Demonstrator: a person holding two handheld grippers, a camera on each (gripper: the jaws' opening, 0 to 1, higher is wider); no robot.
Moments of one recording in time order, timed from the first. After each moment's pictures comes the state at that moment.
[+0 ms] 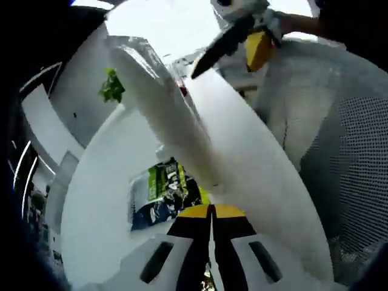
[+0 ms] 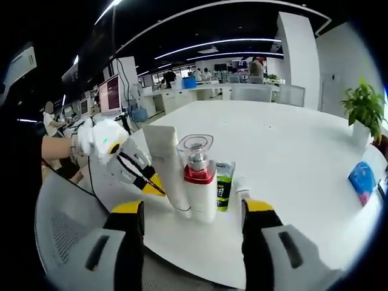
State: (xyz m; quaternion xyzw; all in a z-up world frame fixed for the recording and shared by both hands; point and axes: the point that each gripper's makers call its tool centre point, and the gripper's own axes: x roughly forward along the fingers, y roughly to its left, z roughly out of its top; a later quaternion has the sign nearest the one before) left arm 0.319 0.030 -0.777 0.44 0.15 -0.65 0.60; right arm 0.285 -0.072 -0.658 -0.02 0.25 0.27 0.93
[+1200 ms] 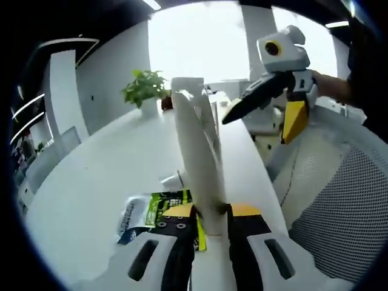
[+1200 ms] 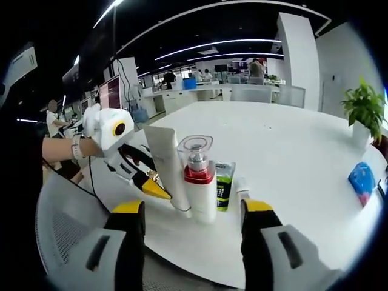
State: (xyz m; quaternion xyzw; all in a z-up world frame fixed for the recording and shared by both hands) left arm 0.319 -0.016 -0.704 0.19 0.15 -0.65 0.72; right arm 0.284 -0.073 -0.657 -0.02 0.25 0.27 0.93
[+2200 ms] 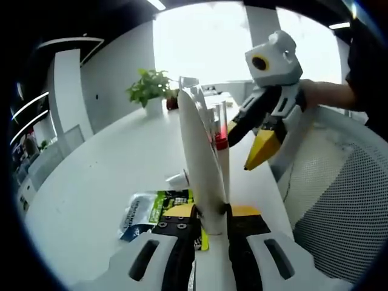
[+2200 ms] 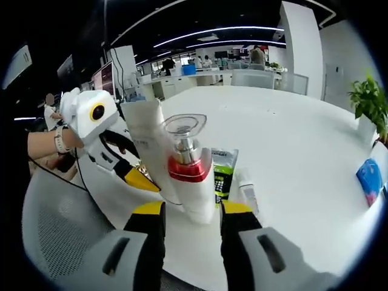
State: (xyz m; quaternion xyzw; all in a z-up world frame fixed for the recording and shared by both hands) left arm 0.329 -0.012 -0.704 0.19 0.15 -0.64 0.73; right arm 0.315 -0.063 -0.700 -0.02 0.31 0.27 0.91
